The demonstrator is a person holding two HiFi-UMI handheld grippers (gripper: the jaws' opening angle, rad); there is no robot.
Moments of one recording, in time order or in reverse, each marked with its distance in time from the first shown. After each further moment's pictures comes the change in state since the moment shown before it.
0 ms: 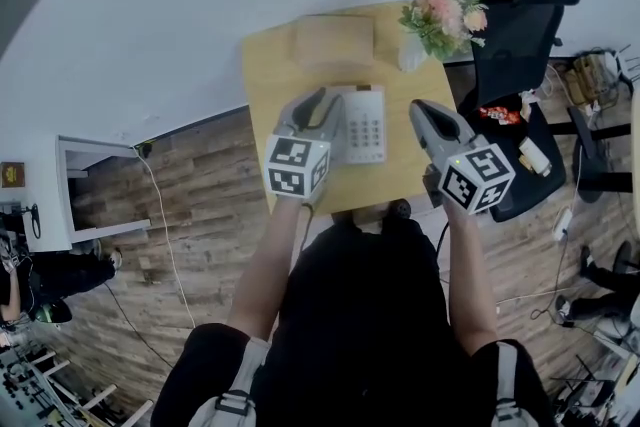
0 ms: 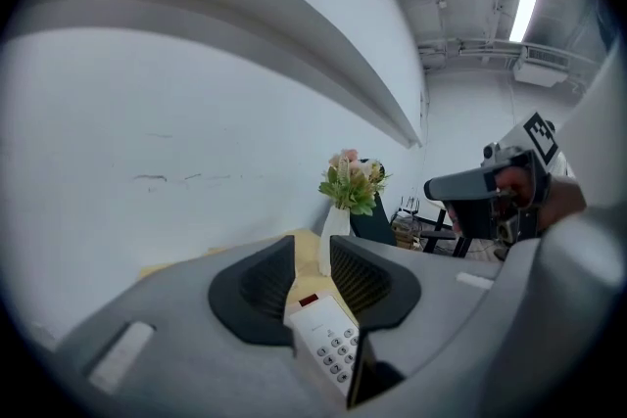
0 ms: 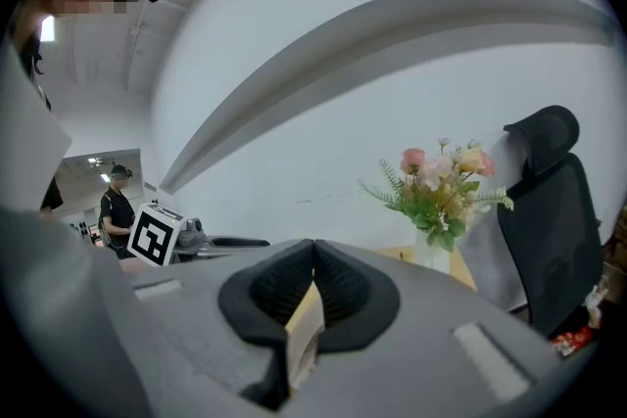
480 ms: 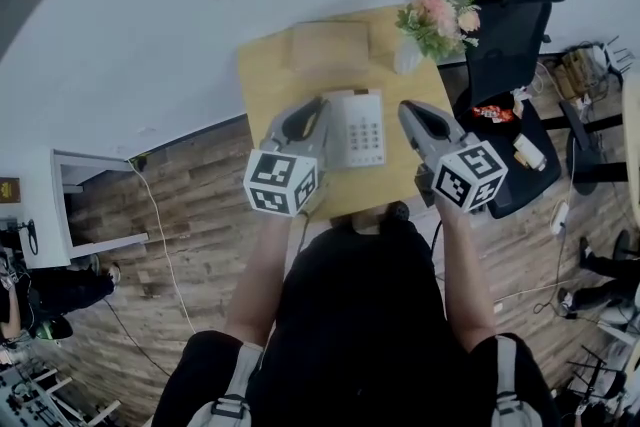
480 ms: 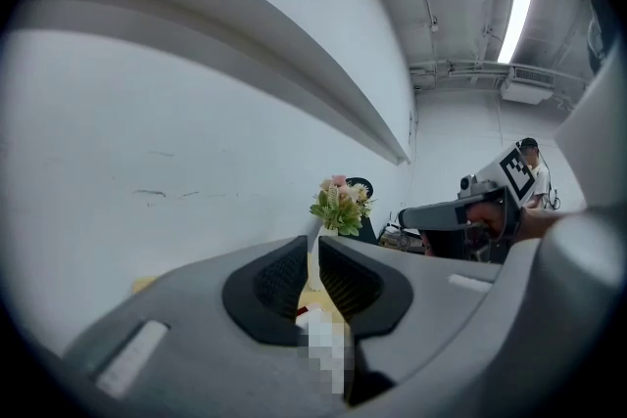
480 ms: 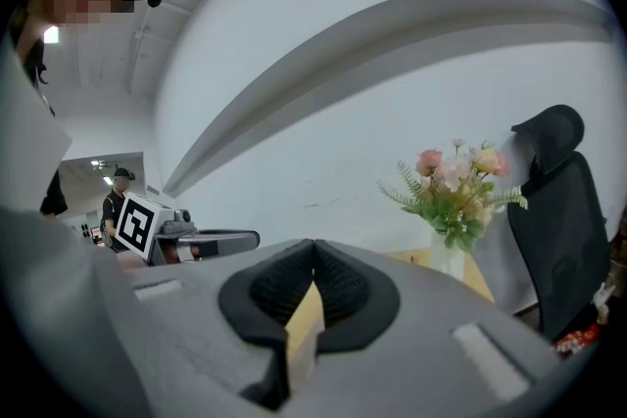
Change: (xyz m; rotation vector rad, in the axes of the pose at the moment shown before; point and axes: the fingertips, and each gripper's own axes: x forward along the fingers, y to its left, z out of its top) left arm -0.041 0.002 0.031 -0.021 -0.091 -0.066; right arm 0.011 0.027 0.004 -0.001 -0.027 0.017
